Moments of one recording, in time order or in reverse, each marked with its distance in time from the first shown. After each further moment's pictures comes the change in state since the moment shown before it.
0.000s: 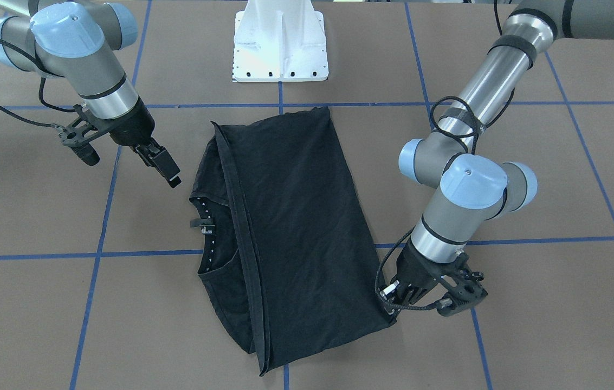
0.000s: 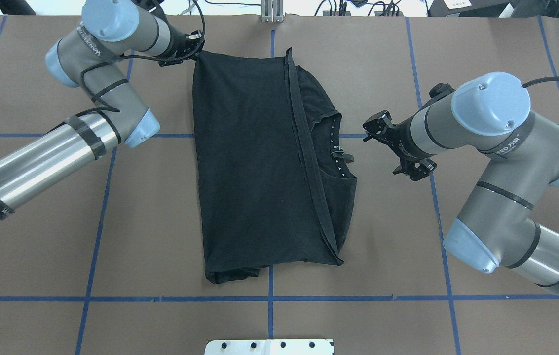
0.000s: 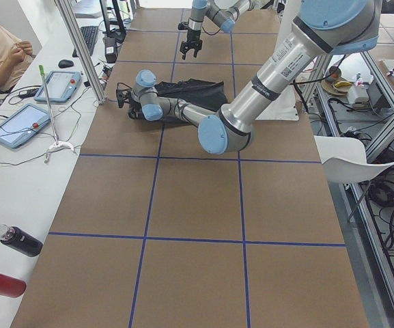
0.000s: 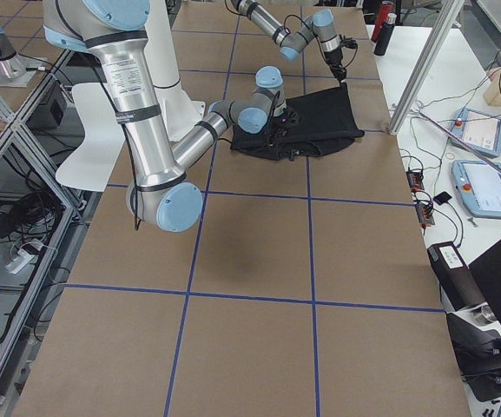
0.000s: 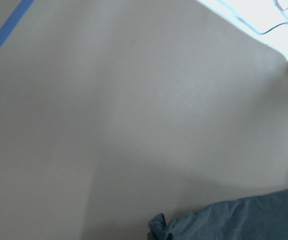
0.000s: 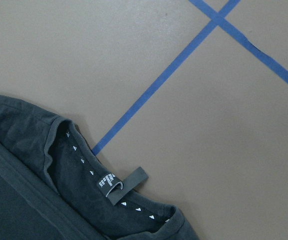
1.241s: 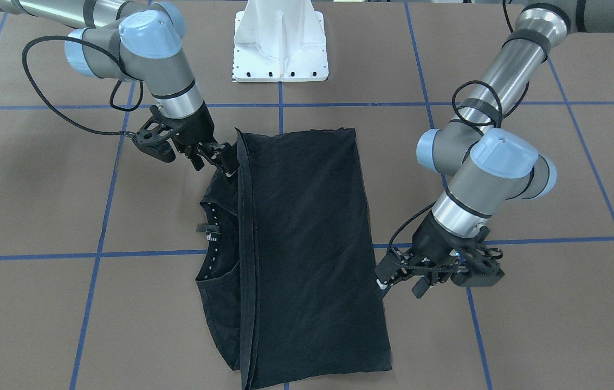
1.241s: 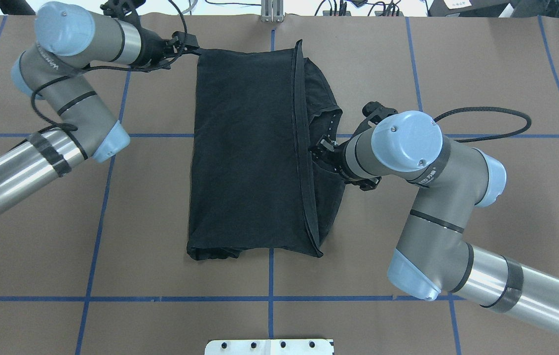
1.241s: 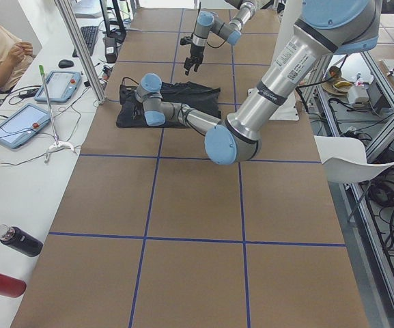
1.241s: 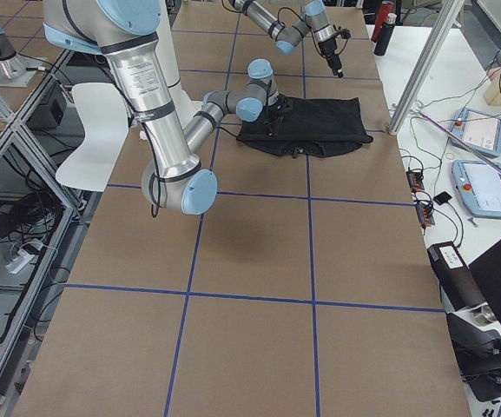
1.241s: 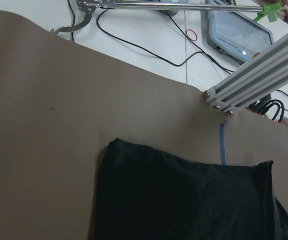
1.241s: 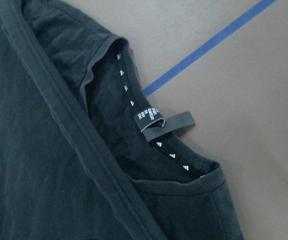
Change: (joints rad) left arm -0.013 0.246 -0.321 -0.069 -0.083 0.090; right arm -0.163 0.144 -0.088 -0.004 -0.159 -0.171
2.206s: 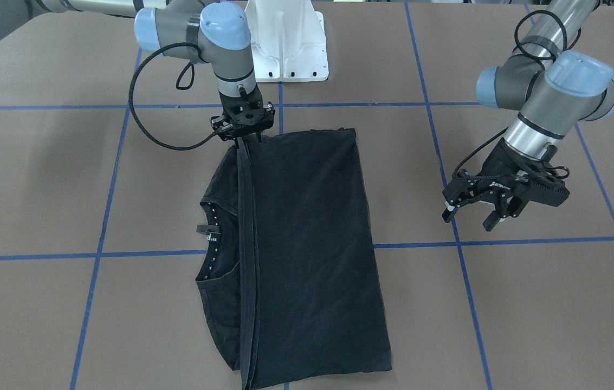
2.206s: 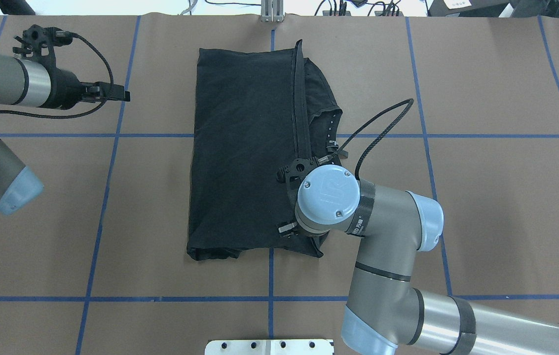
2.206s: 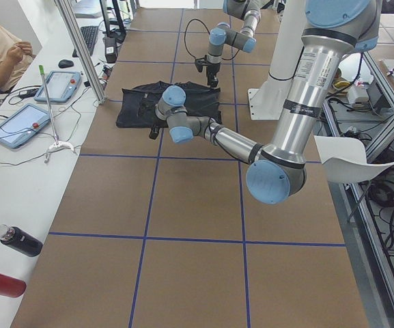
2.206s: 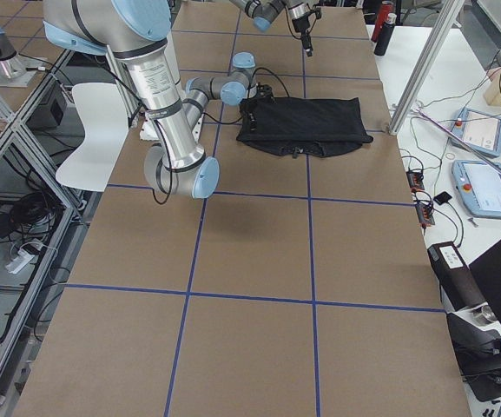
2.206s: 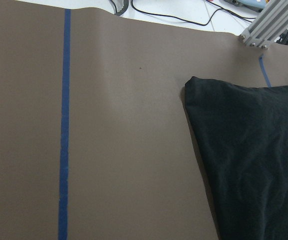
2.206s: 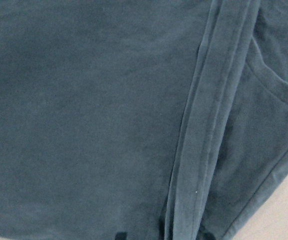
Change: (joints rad) left arm -0.025 0.351 -0.408 0.190 -0.030 0.328; right arm -0.172 0.134 -0.043 -0.307 -0.008 -0.829
